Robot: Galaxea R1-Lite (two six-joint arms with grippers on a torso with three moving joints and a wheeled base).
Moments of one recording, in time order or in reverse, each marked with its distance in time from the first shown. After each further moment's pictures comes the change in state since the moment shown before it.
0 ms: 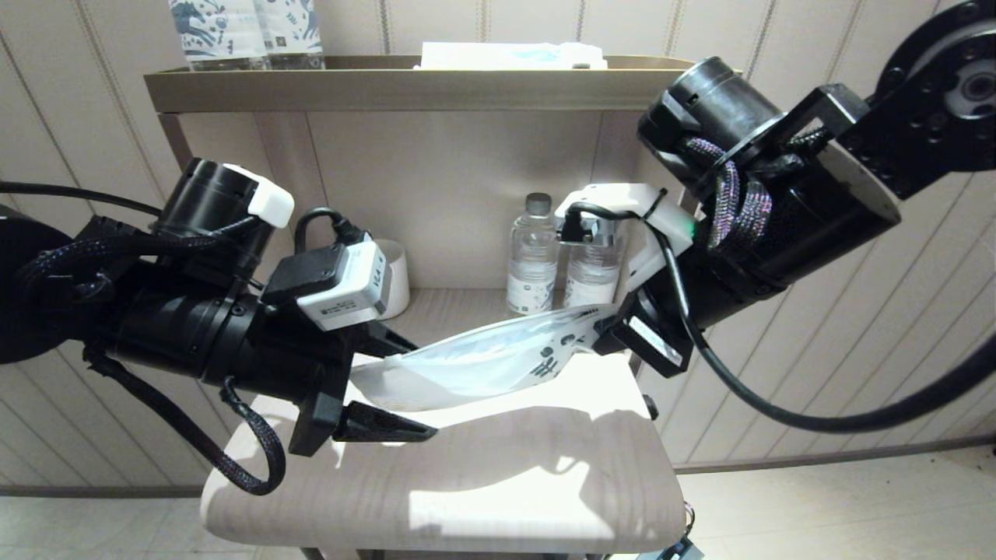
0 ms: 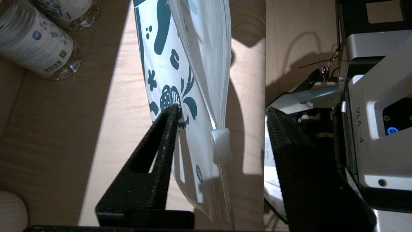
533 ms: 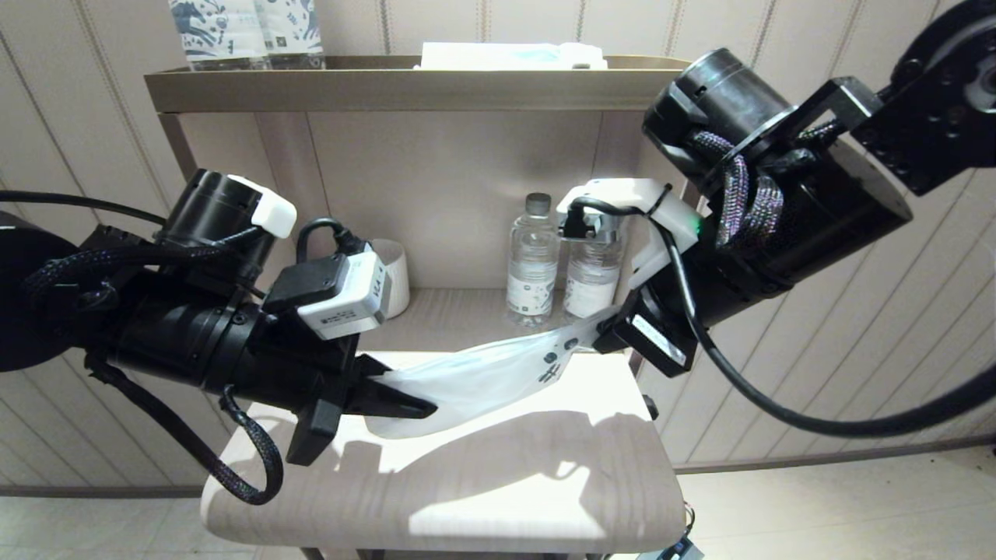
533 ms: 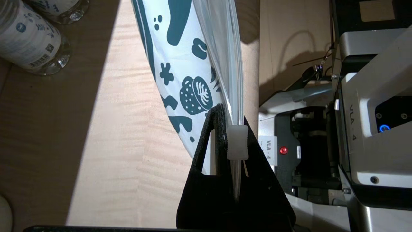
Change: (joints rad) left arm 0.001 0.001 0.023 0.003 -0.011 0.000; right arm 0.000 -0.011 0.000 0.000 0.001 0.003
